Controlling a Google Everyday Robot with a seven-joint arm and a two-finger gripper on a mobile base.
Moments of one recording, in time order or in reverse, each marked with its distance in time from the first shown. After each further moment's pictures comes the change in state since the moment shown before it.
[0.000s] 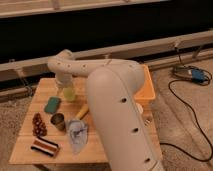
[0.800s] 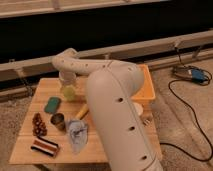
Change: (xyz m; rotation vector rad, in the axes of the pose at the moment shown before) arm -0.011 -0.032 0.001 -0.002 -0.014 0.058
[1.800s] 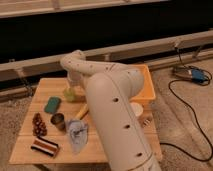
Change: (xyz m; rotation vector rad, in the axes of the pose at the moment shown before) arm 0.012 -0.044 0.033 0.051 0.091 0.078
